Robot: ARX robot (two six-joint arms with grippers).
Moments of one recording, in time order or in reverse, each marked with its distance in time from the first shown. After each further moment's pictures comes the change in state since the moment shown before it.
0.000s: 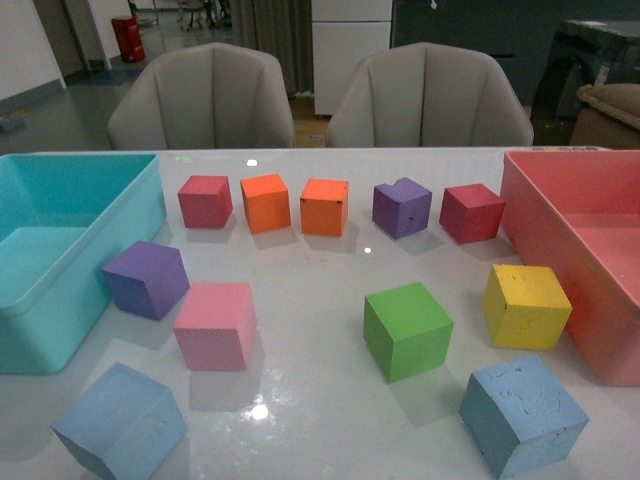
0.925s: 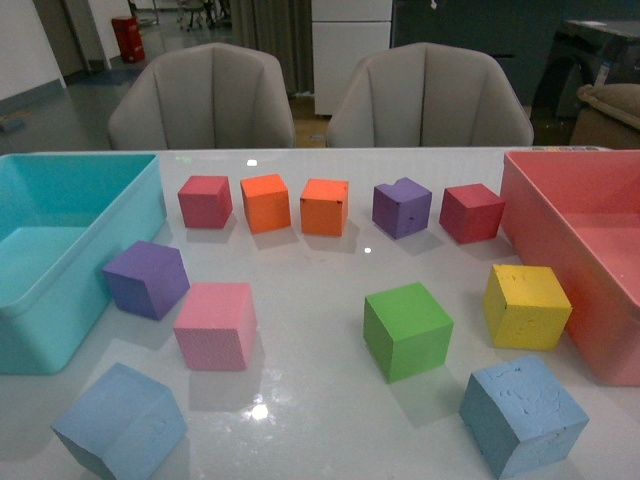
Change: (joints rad) left arm 0.000 0.000 0.000 0.000 0.000 0.000; right arm 0.000 0.000 0.000 0.000 0.000 0.000
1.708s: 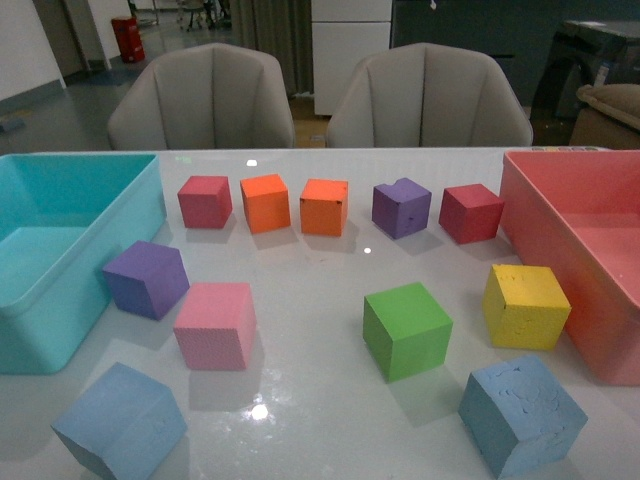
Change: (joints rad) left arm 0.001 0.000 0.000 0.001 0.000 0.002; right arm 0.170 0.729 0.341 0.306 0.280 0.103
